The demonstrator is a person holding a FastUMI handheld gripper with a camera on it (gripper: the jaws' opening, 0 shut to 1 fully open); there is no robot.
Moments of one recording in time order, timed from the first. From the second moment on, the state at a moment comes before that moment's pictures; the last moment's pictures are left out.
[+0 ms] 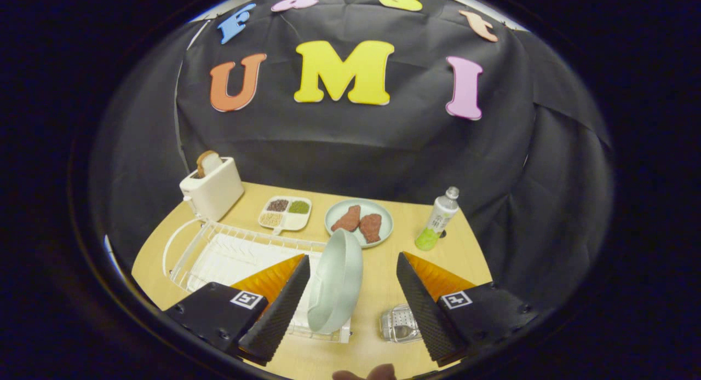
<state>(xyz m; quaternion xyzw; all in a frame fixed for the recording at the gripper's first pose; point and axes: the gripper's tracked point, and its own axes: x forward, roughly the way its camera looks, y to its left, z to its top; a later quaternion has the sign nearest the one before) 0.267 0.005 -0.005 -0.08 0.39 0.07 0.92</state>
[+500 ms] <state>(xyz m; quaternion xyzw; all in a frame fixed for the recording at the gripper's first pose) 0.287 0.014 -0.065 -0.06 0.51 0.05 0.85</state>
